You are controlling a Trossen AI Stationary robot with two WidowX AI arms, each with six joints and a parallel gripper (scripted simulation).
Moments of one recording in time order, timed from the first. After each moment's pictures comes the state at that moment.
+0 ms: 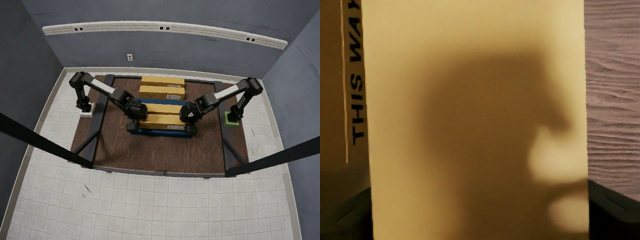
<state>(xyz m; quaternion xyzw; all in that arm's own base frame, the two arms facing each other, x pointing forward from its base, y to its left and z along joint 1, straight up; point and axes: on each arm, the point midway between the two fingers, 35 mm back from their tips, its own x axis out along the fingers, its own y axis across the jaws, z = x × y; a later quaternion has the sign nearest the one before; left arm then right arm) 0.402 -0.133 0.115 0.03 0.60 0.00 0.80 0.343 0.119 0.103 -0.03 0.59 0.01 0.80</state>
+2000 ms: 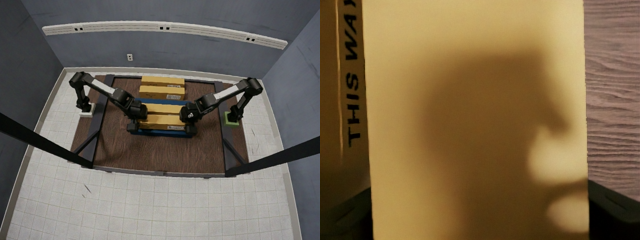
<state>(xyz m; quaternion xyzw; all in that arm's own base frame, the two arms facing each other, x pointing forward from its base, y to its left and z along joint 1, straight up) 0.403 -0.133 0.111 0.02 0.60 0.00 0.80 0.342 0.119 0.099 -0.03 0.59 0.01 0.81</state>
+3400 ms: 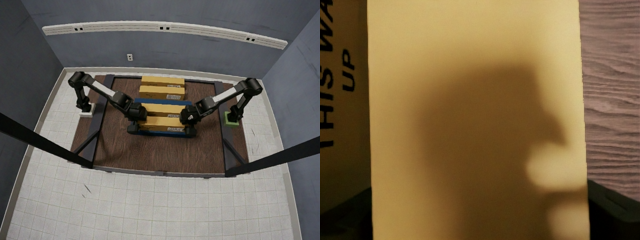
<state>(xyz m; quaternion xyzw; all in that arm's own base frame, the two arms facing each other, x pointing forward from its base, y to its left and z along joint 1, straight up) 0.403 -0.133 0.088 0.02 0.58 -0.01 0.81 0.340 0.118 0.074 -0.02 0.58 0.01 0.81</state>
